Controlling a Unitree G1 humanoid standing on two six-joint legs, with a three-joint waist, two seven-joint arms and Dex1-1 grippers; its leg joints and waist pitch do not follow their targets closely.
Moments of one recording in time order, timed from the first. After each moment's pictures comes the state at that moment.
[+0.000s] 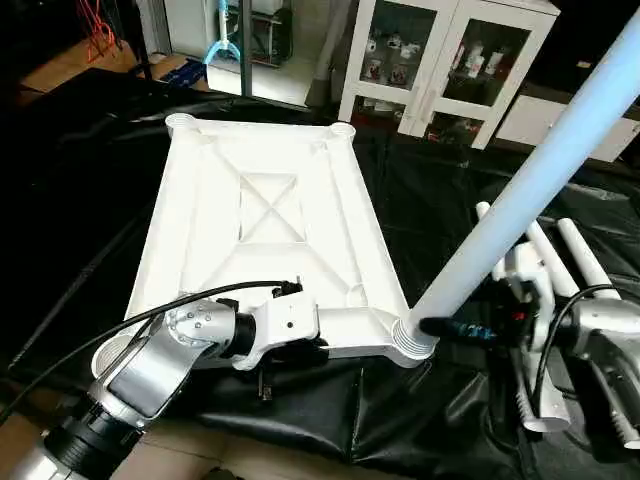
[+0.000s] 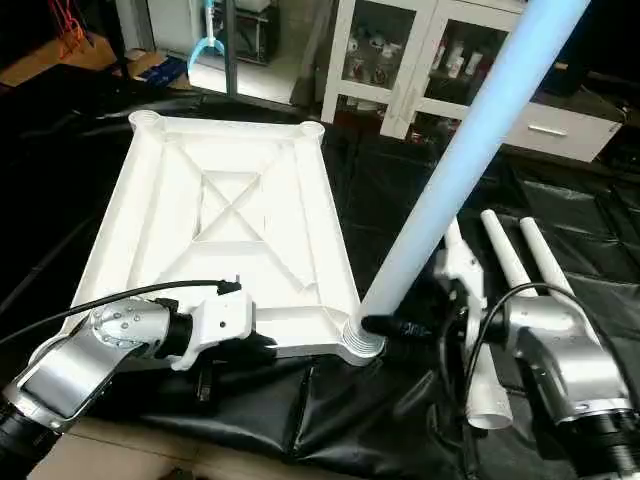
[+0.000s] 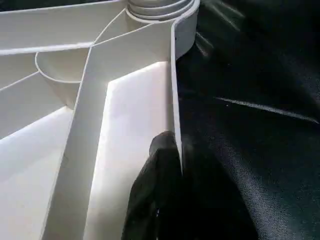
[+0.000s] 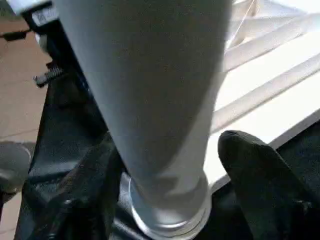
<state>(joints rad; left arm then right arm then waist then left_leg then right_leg) -0.33 0.54 -0.47 -0.07 0.00 0.34 -1.05 -0.24 -0.66 0.09 0.20 0.46 0.23 1.24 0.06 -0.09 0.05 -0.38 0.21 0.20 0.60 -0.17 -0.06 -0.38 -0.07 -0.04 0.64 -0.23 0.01</state>
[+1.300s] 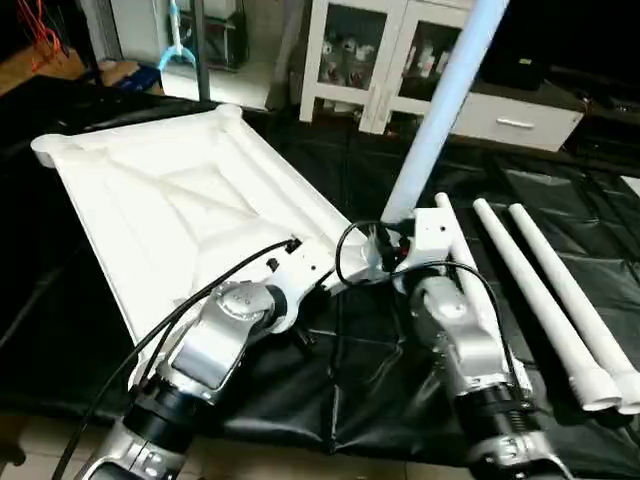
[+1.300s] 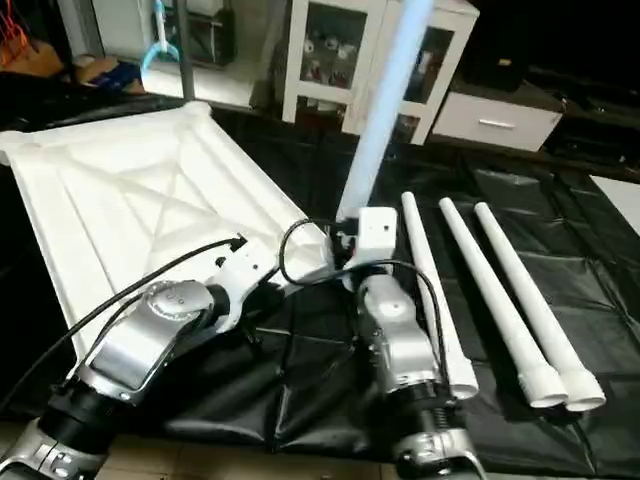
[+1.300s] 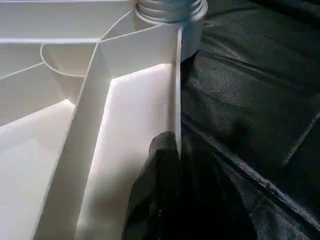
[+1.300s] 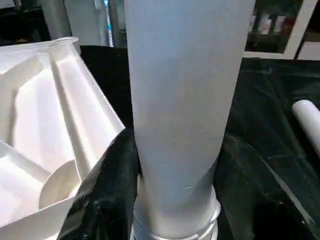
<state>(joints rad) -0.43 0.25 -0.36 0.04 0.09 0.73 -0.60 -0.42 0.01 0.02 0.43 0.18 0.09 0.06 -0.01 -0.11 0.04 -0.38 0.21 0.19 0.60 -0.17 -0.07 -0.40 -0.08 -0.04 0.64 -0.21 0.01</state>
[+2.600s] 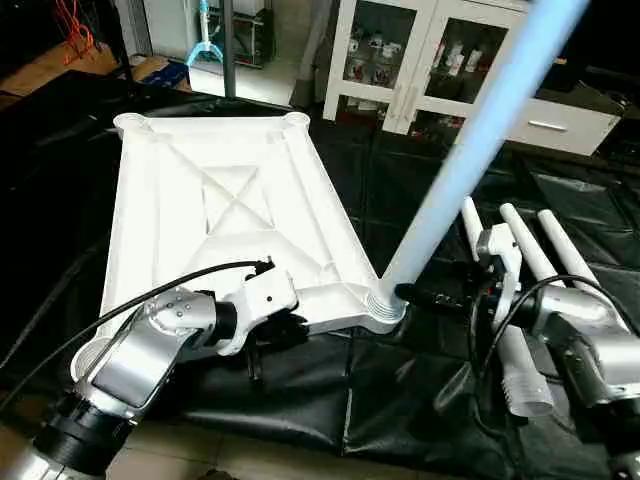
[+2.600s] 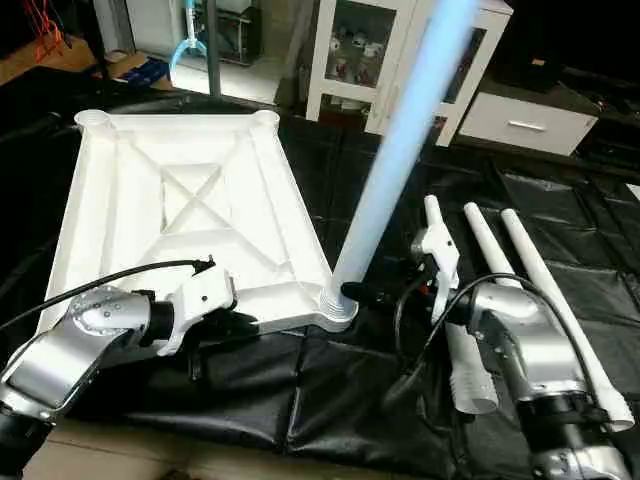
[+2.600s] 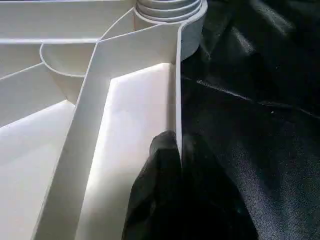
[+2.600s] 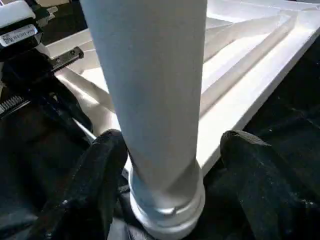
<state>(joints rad) -0.32 0.53 -0.36 -0.04 -0.03 0.44 -1.00 -0.34 -0.50 0.06 0.30 0.42 0.23 1.09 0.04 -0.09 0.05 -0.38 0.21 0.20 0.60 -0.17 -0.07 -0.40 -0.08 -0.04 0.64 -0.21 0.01</state>
